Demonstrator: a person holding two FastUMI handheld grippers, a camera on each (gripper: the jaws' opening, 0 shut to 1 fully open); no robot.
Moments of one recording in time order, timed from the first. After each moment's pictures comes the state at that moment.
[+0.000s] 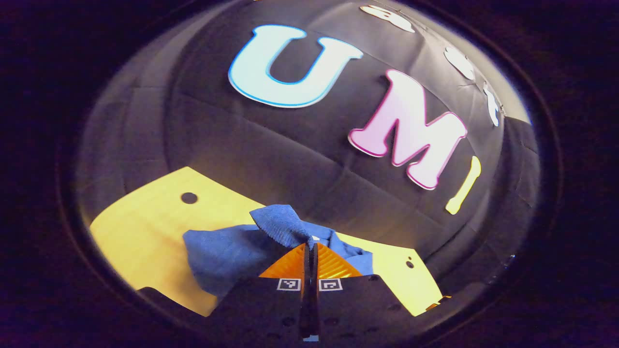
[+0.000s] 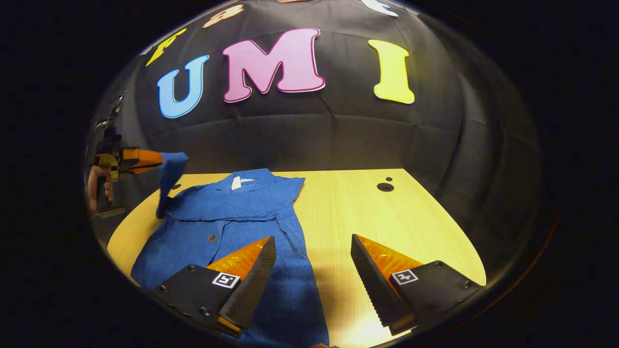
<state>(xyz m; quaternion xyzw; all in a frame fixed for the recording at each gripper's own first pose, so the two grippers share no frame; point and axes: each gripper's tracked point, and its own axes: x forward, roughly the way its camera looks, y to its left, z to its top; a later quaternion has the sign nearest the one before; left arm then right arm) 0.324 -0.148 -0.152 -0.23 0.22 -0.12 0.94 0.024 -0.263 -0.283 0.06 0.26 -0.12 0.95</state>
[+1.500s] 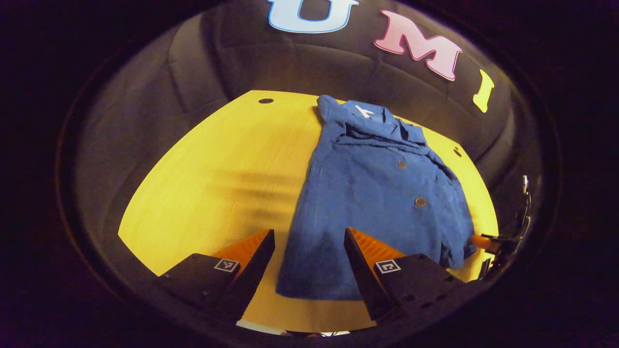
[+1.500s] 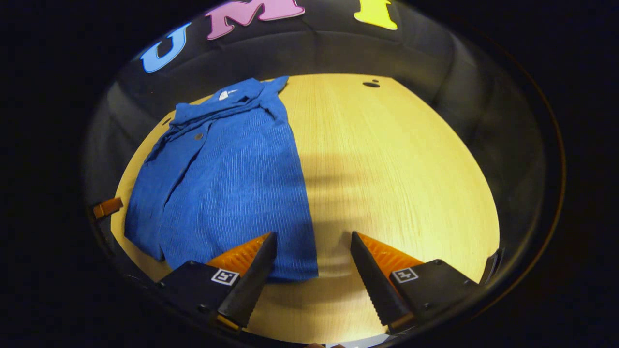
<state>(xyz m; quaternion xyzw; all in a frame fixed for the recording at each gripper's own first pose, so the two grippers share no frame) -0.003 -0.034 -0.301 -0.07 0.49 0.00 0.87 -0.128 -0.233 -0.383 0.10 0.50 -0.13 0.85</state>
